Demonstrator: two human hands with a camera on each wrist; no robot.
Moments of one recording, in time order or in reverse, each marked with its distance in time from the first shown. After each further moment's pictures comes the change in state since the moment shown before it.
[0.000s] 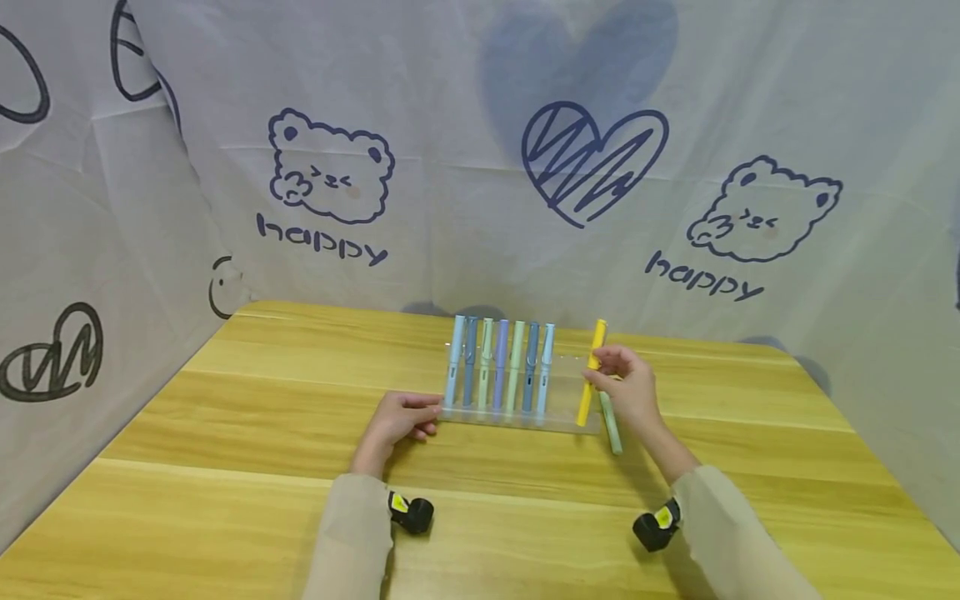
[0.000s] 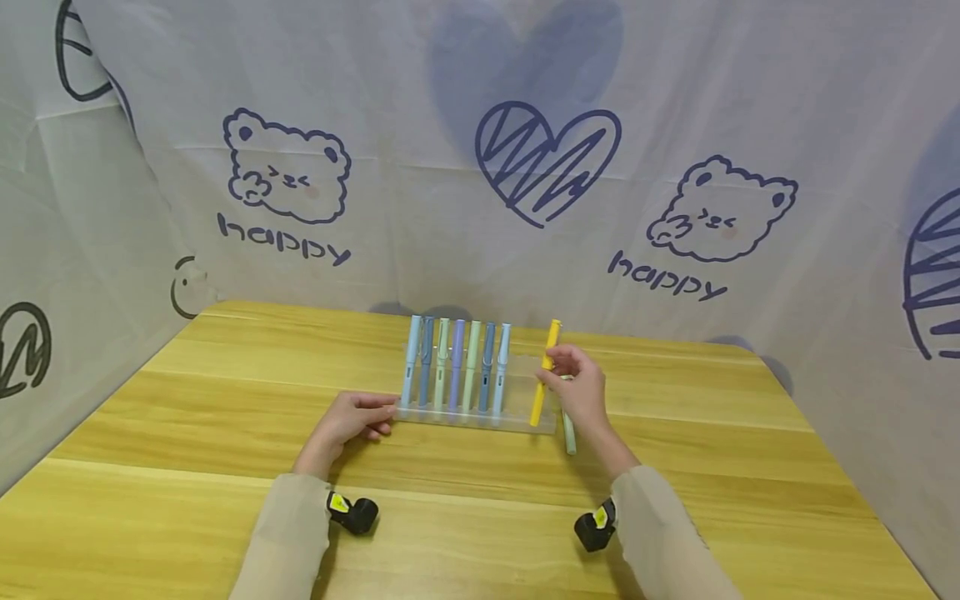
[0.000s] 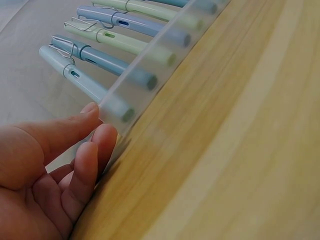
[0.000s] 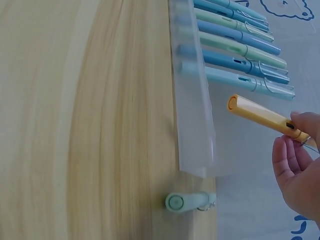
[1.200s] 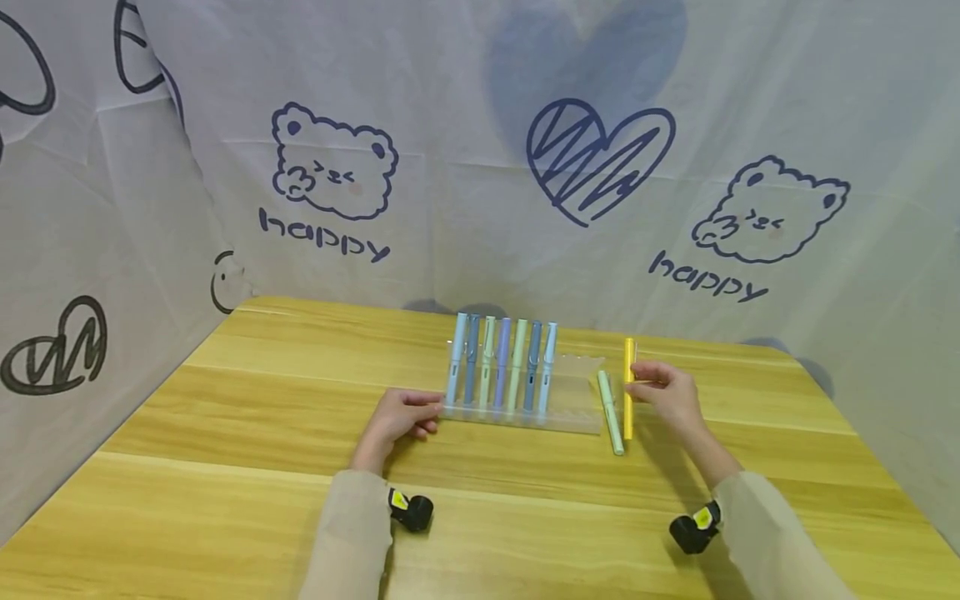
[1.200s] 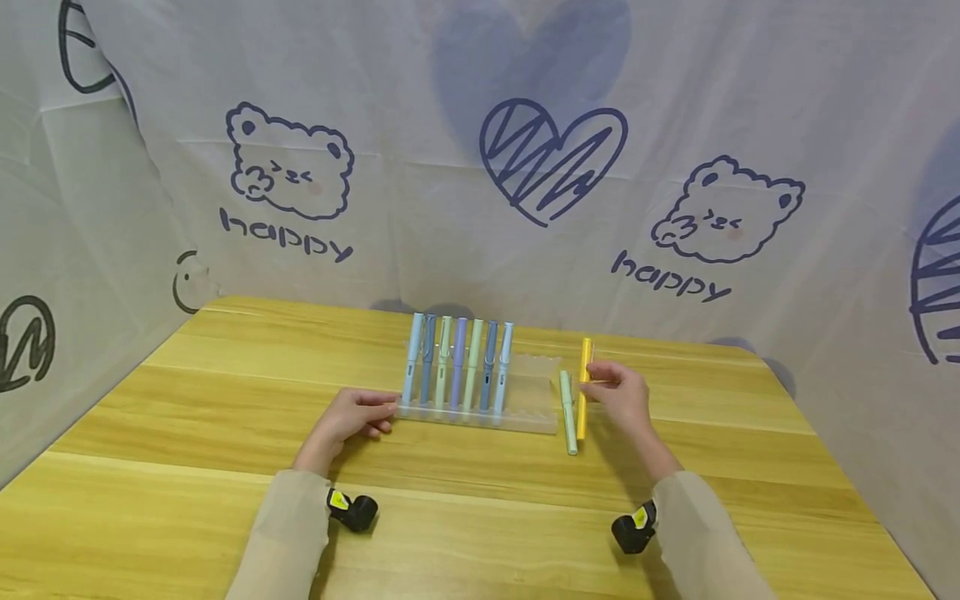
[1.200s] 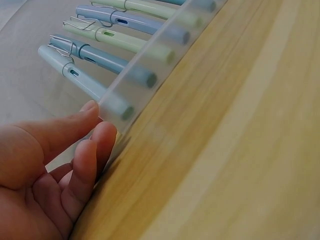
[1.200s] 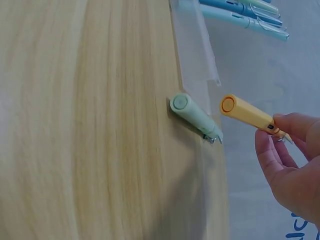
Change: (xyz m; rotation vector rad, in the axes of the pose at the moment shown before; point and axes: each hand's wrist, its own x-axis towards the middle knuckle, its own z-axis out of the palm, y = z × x) left_hand 0.001 0.001 -0.001 -0.004 -0.008 -0.010; right_hand 0.000 0.020 -0.050 -0.074 -0.071 0.148
